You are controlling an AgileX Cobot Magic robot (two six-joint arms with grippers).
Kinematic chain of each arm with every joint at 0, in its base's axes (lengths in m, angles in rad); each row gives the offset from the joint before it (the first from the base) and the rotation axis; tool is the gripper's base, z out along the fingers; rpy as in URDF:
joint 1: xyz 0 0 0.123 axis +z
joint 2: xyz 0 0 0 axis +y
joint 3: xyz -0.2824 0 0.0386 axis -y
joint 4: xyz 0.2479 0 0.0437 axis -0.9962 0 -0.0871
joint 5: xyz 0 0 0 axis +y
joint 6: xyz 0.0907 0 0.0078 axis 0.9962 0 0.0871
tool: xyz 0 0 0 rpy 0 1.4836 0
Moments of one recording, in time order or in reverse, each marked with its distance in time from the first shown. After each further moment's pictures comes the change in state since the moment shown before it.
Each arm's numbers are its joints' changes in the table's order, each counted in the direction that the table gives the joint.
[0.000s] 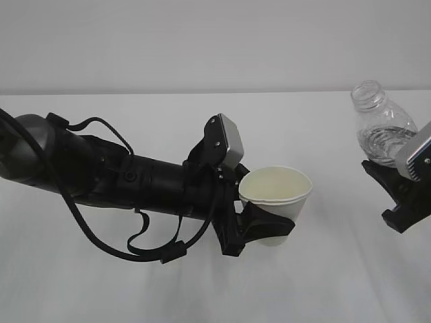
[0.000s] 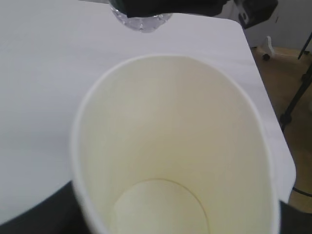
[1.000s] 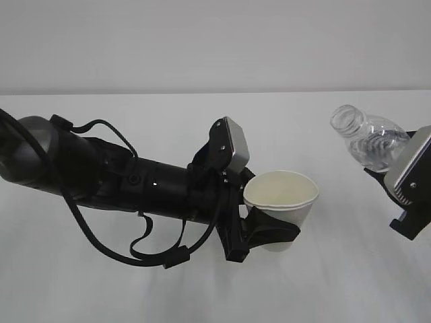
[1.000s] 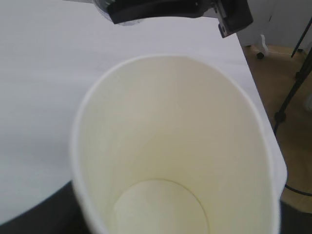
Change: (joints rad) left arm -0.019 0.000 0.000 -0.006 0.000 -0.002; right arm 0.000 0.000 0.006 0.000 0.026 -0.270
